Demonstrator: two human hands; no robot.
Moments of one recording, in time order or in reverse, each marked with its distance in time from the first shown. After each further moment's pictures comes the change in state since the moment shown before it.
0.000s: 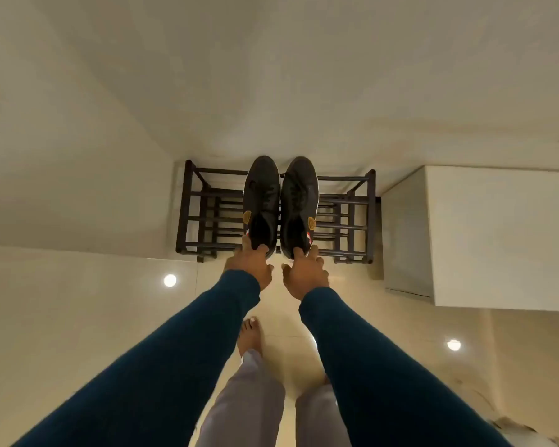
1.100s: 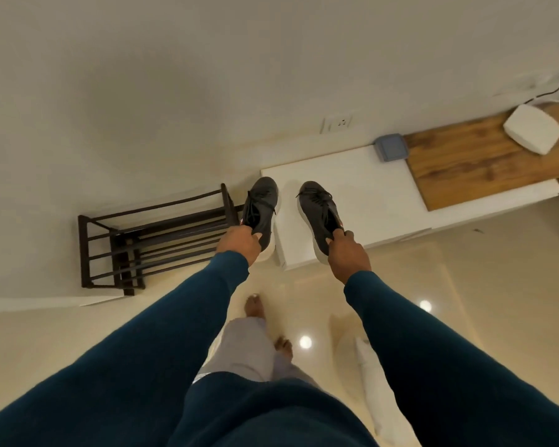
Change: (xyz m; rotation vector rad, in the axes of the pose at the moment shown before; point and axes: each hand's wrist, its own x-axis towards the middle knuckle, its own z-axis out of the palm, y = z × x) left_hand -0.173 0.389 -0.045 -0.082 0.050 0.111; right_hand -0.213 0.392 -0.262 0.066 0.287 0.237
